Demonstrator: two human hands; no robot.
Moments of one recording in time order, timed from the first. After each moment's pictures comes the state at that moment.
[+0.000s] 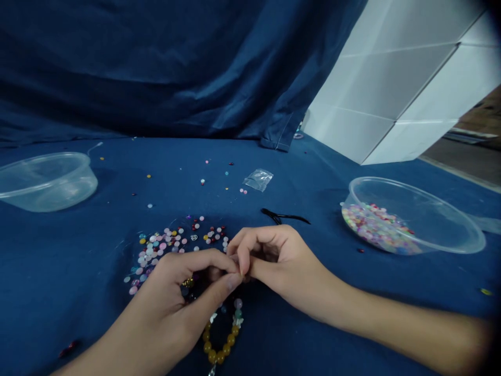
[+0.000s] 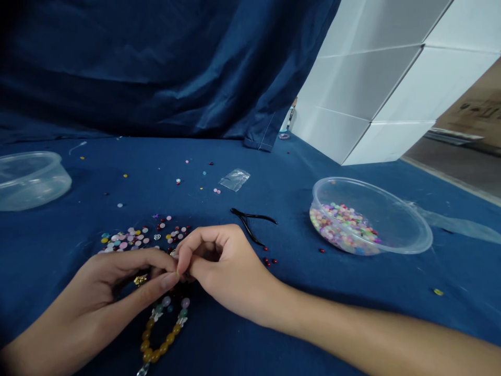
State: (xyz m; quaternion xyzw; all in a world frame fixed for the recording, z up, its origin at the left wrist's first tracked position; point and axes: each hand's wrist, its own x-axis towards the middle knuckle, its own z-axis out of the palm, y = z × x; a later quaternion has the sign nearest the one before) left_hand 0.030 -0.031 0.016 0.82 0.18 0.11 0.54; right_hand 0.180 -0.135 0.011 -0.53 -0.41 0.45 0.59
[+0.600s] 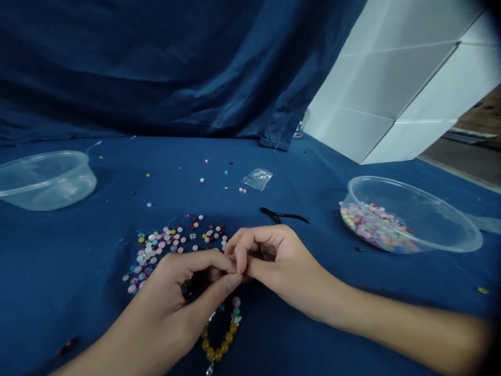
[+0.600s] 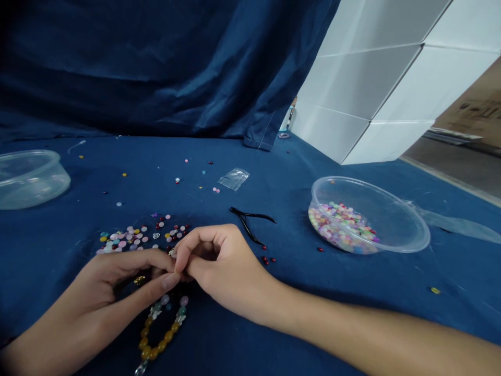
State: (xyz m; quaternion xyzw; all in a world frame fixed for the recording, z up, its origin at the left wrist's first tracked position) left_hand 0.031 -0.032 0.016 0.82 0.17 0.11 0.53; right_hand 0.179 -0.135 0.009 -0.54 -0.40 0.45 0.59
